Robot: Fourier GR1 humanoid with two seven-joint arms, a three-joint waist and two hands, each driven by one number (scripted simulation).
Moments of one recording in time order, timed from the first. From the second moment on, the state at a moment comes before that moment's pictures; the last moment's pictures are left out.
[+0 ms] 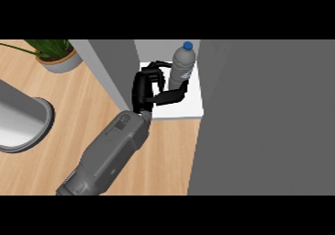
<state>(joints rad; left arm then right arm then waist) -0.79 0.00 -0.38 -0.74 0.55 0.59 -0.44 0.29 -0.23 0.46 -2.49 0.01 -0.11 0.21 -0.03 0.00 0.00</state>
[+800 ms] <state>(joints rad) -1.01 0.00 -0.31 -0.32 0.59 0.66 -0.59 0.32 -0.25 0.42 -2.49 -0.01 -0.06 0.16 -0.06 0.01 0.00</state>
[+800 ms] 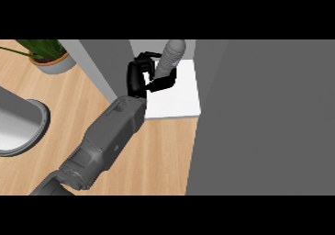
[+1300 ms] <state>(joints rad) -1.09 0.00 -0.29 -0.18 0.57 0.65 -0.64 0.34 -0.24 0.43 -2.48 -0.02 -0.03 0.13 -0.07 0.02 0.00</state>
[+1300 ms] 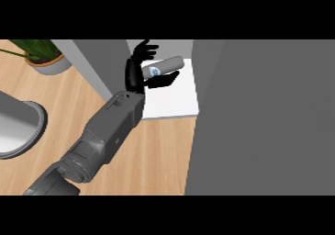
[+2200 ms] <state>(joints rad) -1.15 0.00 -0.24 -0.14 0.57 0.50 -0.70 0.36 -0.23 0.40 -2.48 -0.03 0.00 0.11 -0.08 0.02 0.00</state>
